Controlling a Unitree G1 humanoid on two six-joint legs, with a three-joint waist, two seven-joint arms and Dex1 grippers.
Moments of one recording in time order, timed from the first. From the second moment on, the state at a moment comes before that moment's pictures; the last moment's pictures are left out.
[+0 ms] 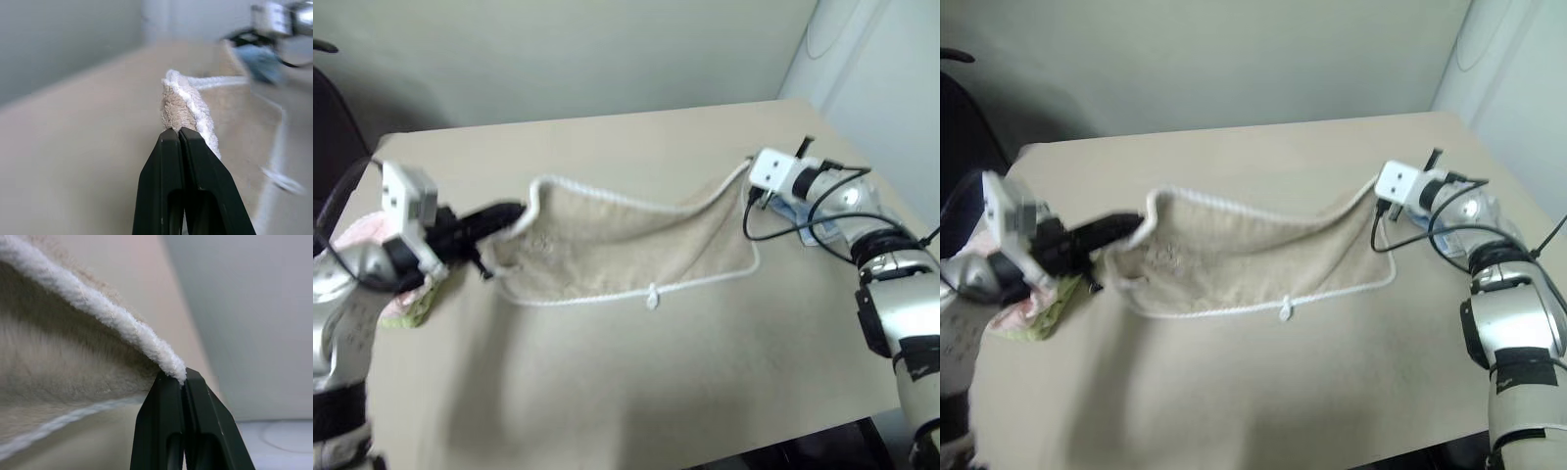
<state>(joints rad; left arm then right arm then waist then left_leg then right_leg) -0.42 0.82 0.37 -0.10 -0.65 0.49 -0.84 -1.27 -0.63 0.28 1.29 -0.42 -0.61 0.41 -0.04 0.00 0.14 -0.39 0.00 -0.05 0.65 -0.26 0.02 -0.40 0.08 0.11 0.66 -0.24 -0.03</state>
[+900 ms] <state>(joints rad) 0.13 0.92 0.51 -0.35 -0.72 0.52 -1.15 -0.92 -0.73 0.10 0.96 -0.05 -0.48 1.34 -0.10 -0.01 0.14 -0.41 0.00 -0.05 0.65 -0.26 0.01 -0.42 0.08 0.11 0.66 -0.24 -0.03</state>
